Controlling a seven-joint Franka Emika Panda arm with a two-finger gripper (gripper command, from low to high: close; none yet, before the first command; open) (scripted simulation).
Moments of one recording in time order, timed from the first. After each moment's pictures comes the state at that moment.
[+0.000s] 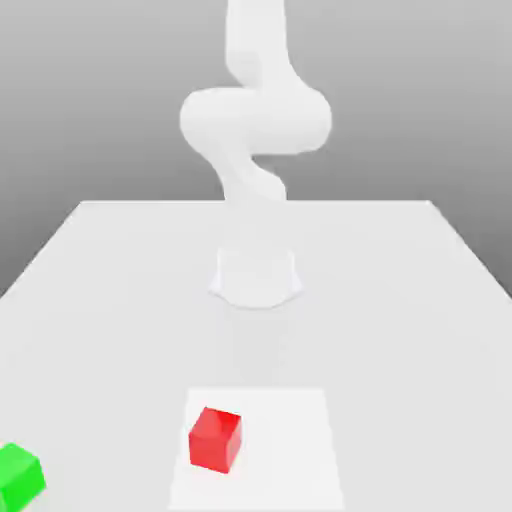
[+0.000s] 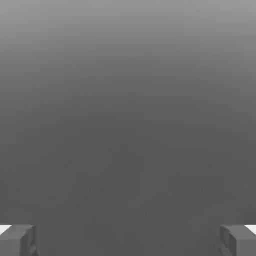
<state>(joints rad) -0.02 -0.71 0.00 -2.34 0.00 2.35 0.82</state>
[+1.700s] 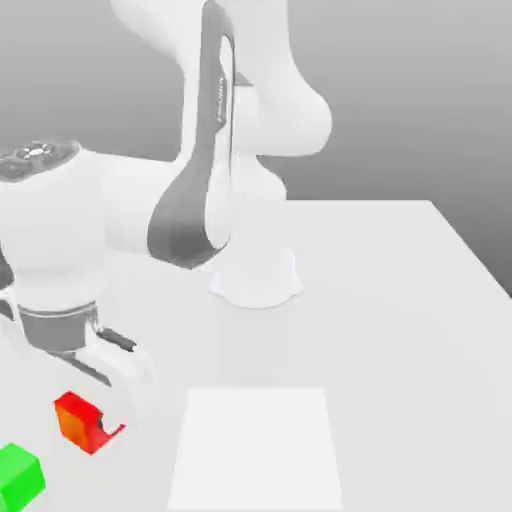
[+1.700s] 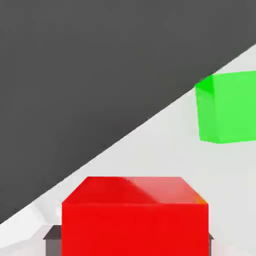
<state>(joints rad) -0.31 0.26 -0.17 -2.30 0.09 2.54 0.98</state>
